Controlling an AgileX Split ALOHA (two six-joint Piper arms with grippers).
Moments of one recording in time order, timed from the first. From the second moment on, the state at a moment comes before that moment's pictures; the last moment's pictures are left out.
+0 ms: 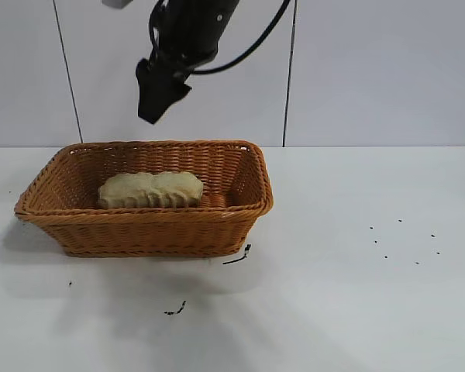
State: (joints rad) left arm -0.03 -0.01 -0.50 -0.10 1.07 0.03; right arm 0.55 2.20 -2.24 0.02 1.19 -0.21
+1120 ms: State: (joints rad) left arm -0.03 -0.01 -0.50 -0.10 1.07 0.03; right arm -0.04 2.11 -2.16 -0.01 1.21 0.01
